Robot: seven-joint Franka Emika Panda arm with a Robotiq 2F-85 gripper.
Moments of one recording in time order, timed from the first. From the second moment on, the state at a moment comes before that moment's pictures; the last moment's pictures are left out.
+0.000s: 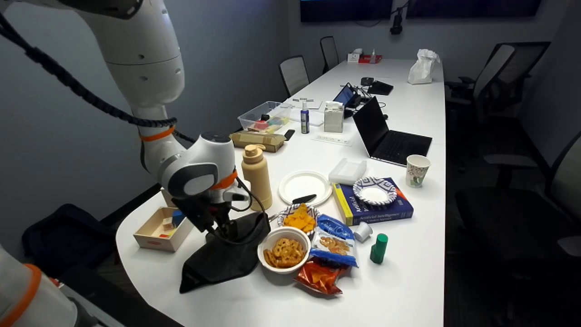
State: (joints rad) arm -0.24 0.46 0.28 -2.63 0.31 2.99 -0.03
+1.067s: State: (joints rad) arm -0.36 0.63 0.34 -2.54 0.30 3.01 -0.09
